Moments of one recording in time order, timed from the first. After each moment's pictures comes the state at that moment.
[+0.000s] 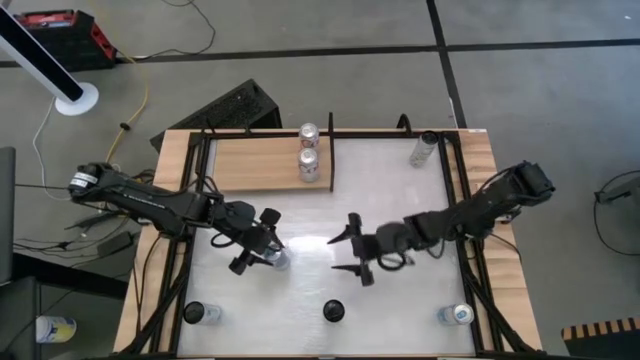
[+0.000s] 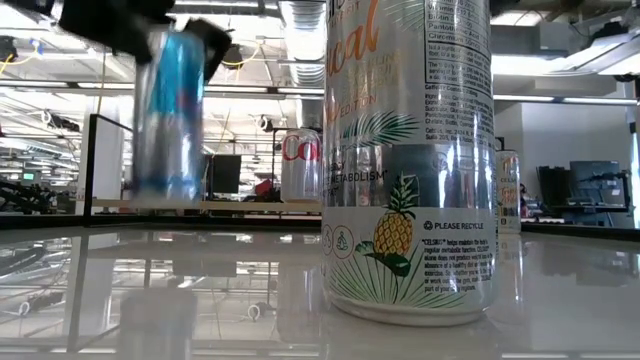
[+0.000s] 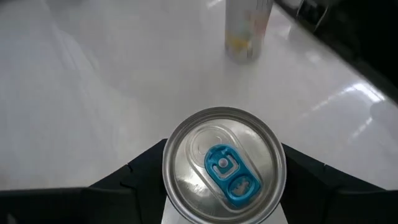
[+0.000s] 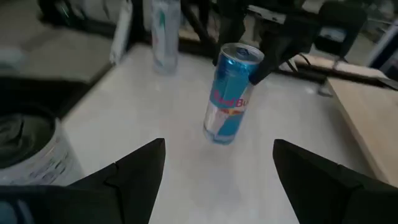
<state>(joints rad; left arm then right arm) -0.19 1.14 0.77 -0.25 0.18 0.26 0.32 1.48 0.84 0.32 0.19 -0.06</state>
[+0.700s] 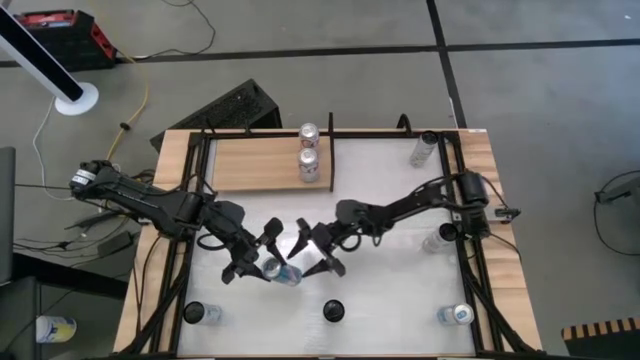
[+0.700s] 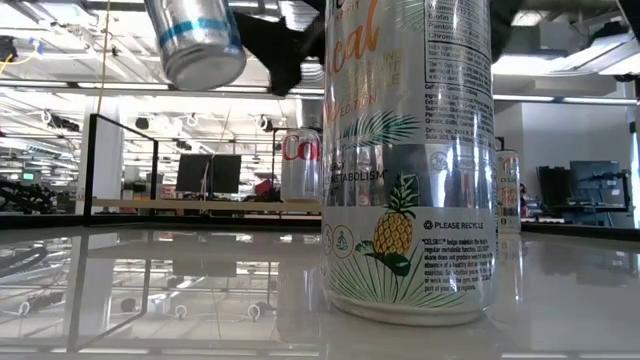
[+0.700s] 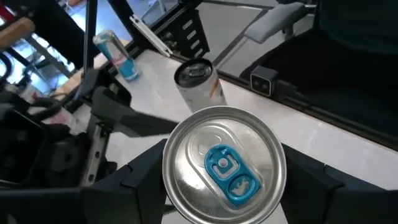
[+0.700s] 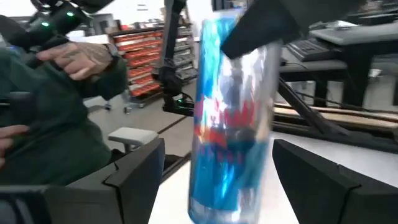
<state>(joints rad) -0.27 1.14 0.90 -0.18 0.28 0.48 0.08 1.98 1.09 0.92 -0.60 0.14</state>
